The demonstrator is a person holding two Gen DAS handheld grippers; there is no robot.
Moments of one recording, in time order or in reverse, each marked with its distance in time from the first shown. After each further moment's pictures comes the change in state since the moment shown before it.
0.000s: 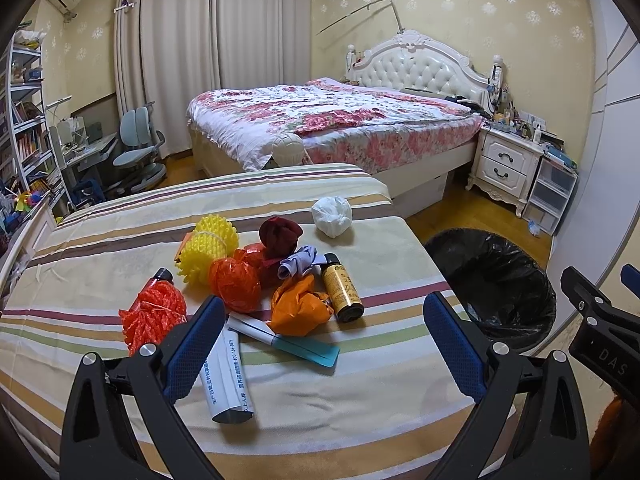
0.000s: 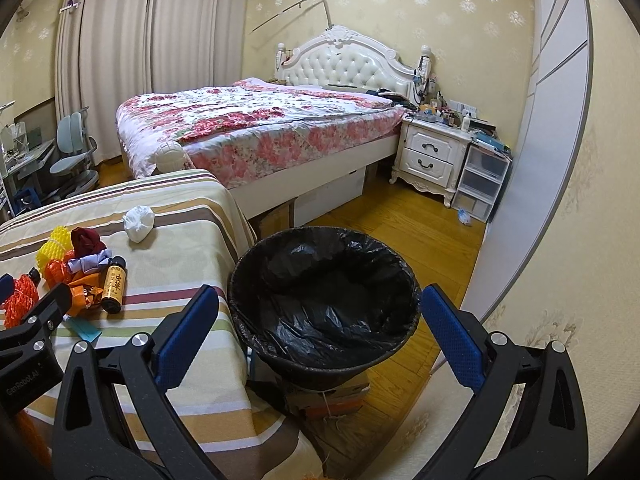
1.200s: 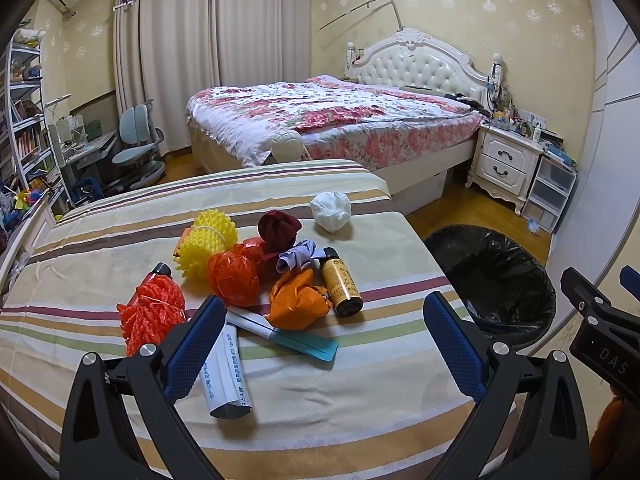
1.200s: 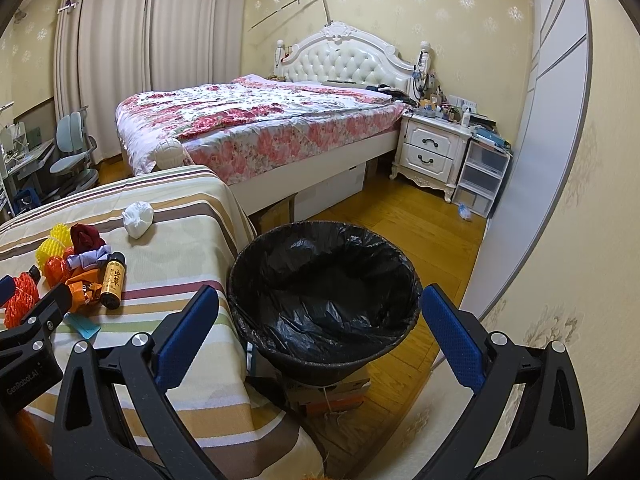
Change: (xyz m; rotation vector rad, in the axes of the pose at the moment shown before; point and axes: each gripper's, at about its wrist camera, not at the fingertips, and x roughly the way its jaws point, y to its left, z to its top) left arm 0.000 -0.001 0.001 0.000 0.004 0.001; right arm 0.001 -0.003 -0.001 0.002 0.008 0.001
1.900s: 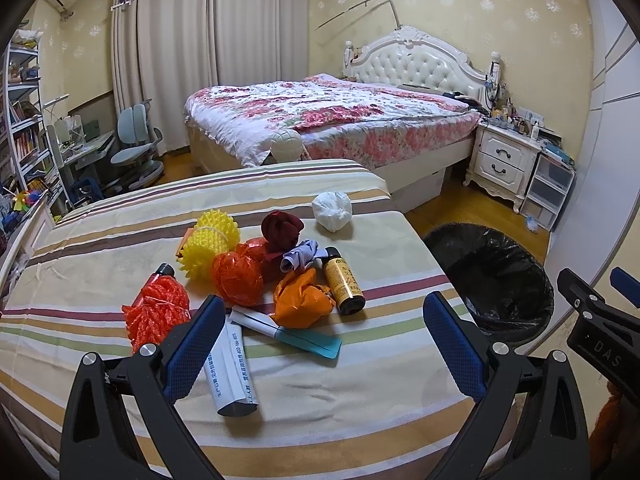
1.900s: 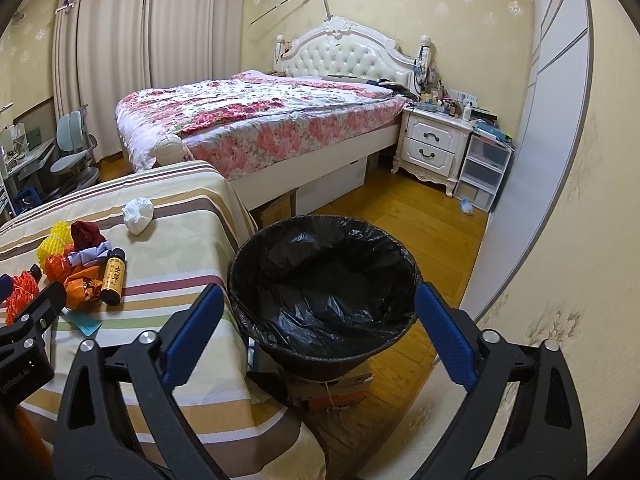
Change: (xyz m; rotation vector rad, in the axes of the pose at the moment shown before) left arm -0.003 0.000 -0.010 0.010 0.000 -0.004; right arm 0.005 0.004 -0.014 0.014 0.032 0.010
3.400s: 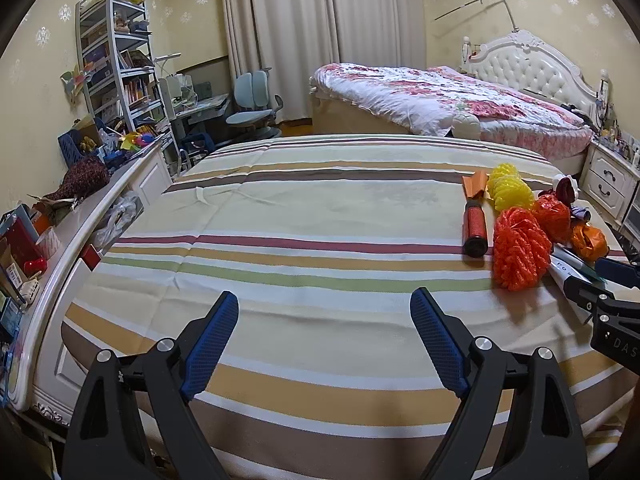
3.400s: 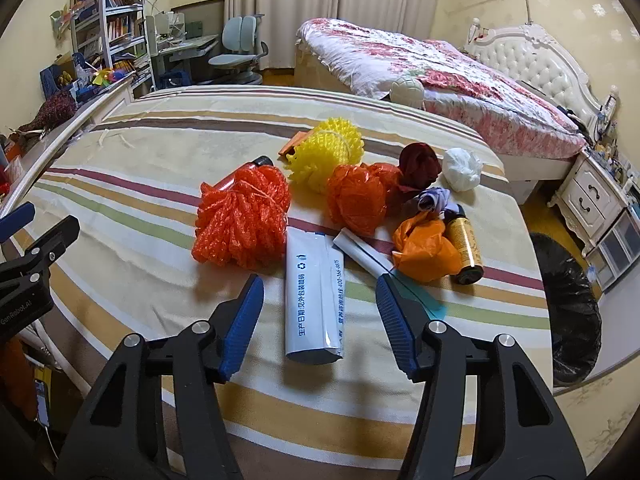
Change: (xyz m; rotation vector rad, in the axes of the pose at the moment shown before) left arm -0.054 0.239 -0.064 -0.163 0.076 0.346; right arm -0.033 0.248 -0.036 -0.441 0.188 0.459
